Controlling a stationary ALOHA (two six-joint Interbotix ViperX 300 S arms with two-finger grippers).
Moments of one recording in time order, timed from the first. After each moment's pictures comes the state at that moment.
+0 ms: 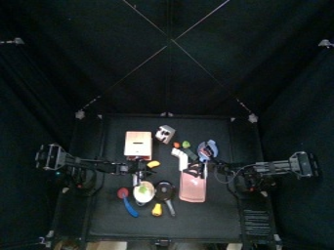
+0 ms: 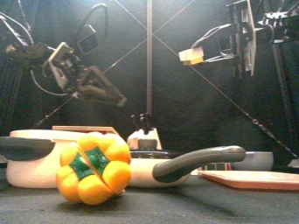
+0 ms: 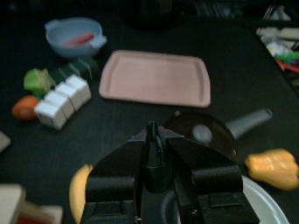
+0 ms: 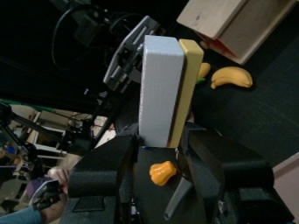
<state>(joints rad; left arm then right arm) 0.03 -0.26 1.03 0.03 -0.40 -0.05 -0.03 -0.58 0.97 0.55 -0.18 0.39</state>
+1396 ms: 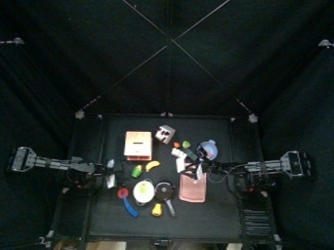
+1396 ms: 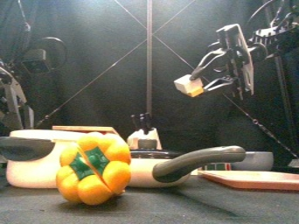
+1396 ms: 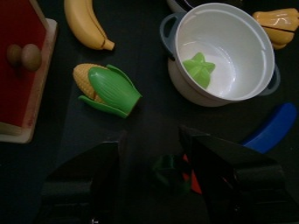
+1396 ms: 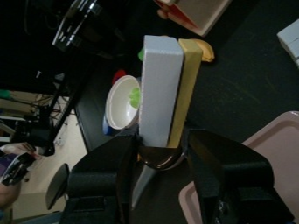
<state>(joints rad) 0.00 -0.69 1.30 -0.11 0.18 -0.06 -0.07 -0.43 0.97 0.52 -0.13 0.39</state>
